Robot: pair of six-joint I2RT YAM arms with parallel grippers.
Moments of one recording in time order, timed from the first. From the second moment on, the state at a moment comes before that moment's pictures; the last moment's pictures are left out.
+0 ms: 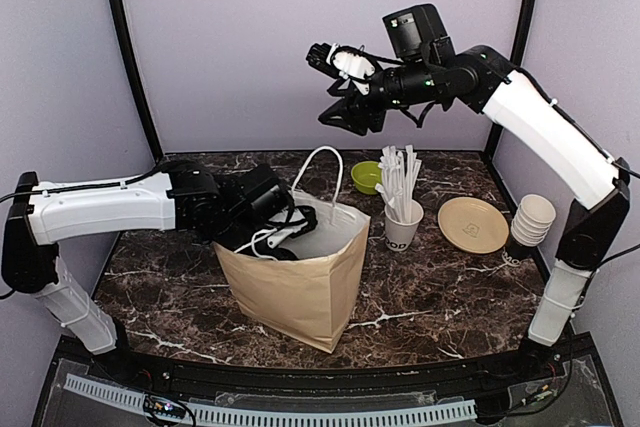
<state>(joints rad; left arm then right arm) -1.04 1.57 1.30 -0.91 -0.09 -0.03 0.84 1.78 2.15 -0.84 -0.16 -0.60</state>
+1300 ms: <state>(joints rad) -0.99 1.36 1.40 -0.76 -0.15 -0.10 0.79 1.72 2.03 -0.87 -0.39 -0.46</state>
